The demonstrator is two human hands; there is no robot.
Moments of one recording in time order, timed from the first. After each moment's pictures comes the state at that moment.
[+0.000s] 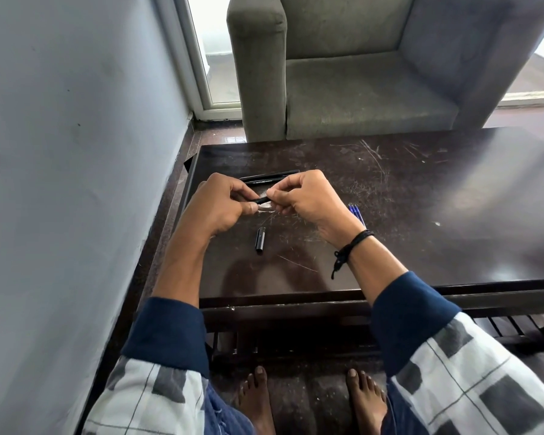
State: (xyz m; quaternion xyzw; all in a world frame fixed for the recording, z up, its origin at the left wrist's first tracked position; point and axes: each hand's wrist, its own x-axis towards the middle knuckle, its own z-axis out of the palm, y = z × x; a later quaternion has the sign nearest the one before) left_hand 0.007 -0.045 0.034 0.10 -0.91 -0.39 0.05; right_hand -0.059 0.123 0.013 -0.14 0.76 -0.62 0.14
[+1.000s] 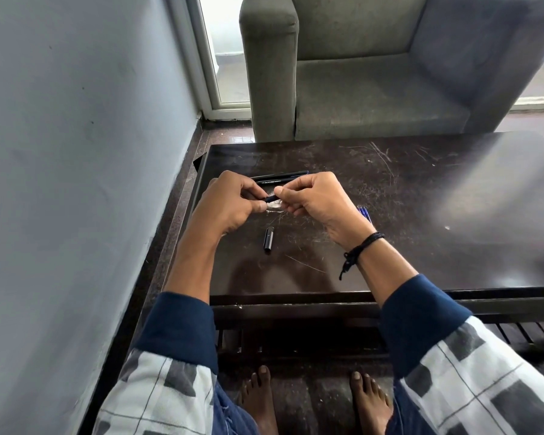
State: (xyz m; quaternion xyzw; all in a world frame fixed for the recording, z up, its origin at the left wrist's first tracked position) left_hand 0.007 -0.047 0.035 0.10 -0.92 -0.37 0.06; right_hand -0.058 0.125 0.014 -0.13 0.75 -0.63 0.16
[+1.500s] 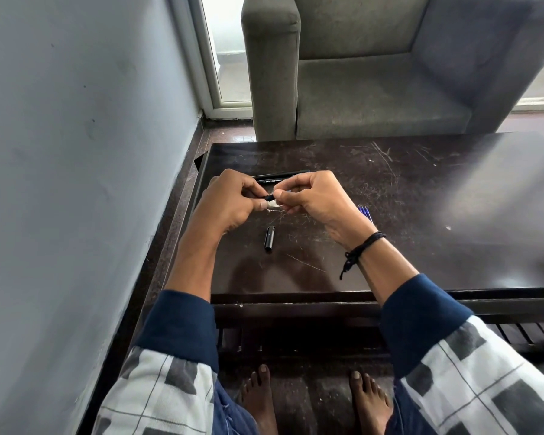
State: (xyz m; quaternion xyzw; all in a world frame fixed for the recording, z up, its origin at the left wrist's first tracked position) left_hand 0.006 -0.047 0.034 0.11 -0.92 -0.37 0.06; right_hand -0.055 0.123 0.017 -0.15 0.74 -0.63 0.17
